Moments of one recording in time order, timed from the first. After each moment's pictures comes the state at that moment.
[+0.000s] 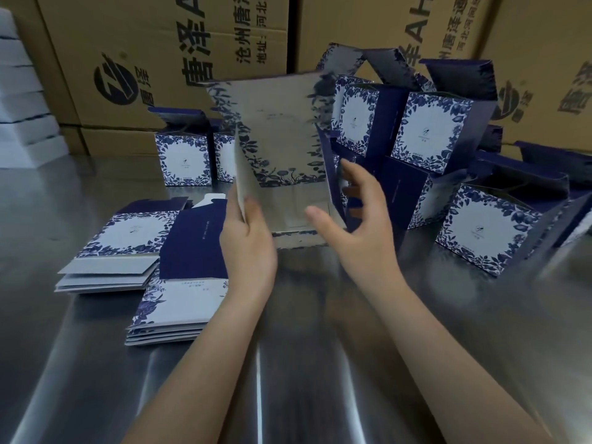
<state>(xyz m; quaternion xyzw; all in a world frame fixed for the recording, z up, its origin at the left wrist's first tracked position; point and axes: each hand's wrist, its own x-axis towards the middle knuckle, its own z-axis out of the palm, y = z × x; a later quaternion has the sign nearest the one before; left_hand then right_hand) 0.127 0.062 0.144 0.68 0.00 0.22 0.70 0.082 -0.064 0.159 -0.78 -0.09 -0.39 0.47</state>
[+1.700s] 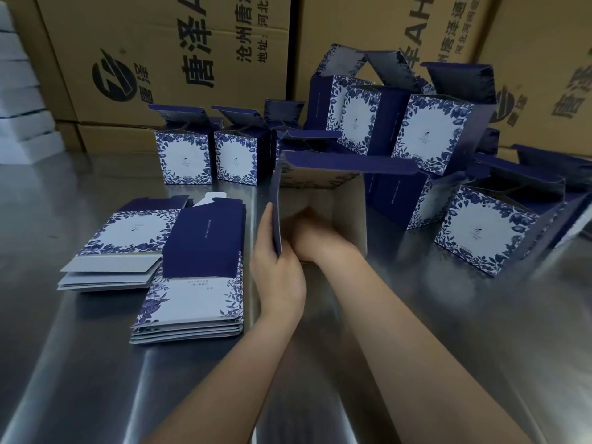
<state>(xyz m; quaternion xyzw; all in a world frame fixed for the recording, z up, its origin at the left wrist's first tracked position) 0.110 0.039 0.111 0.65 -0.03 0.20 0.74 0.156 -0.025 0.160 -0.99 0.04 0.02 0.11</state>
